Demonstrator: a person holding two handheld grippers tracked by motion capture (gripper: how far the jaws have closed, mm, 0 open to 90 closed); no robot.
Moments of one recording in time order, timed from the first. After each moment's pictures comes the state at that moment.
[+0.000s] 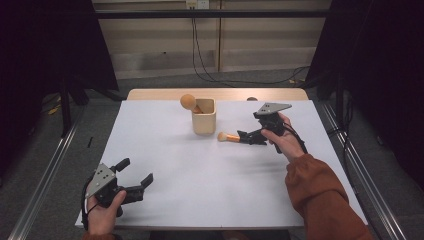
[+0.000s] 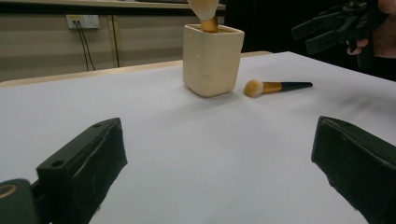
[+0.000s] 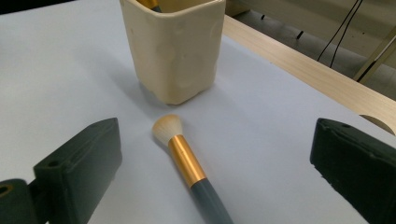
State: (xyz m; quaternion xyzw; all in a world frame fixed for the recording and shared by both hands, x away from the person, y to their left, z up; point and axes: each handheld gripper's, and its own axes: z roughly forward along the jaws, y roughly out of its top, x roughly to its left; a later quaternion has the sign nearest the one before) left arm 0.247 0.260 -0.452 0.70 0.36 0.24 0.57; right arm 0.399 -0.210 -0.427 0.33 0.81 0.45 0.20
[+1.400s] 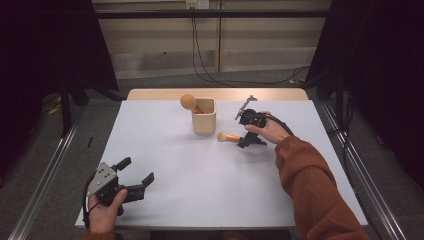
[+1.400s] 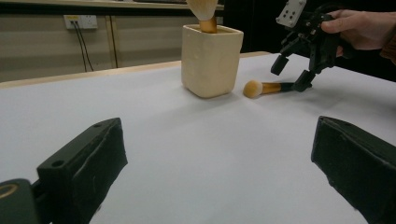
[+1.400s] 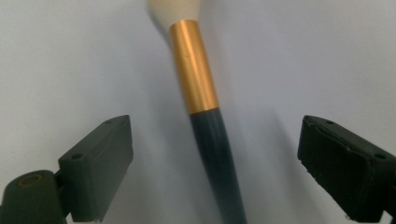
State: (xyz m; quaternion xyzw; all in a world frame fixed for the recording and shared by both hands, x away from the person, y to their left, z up) left arm 0.250 0.258 -0.453 0.70 0.36 0.24 0.57; right arm 0.456 -0.176 -0.451 0.25 0.95 0.17 0.04
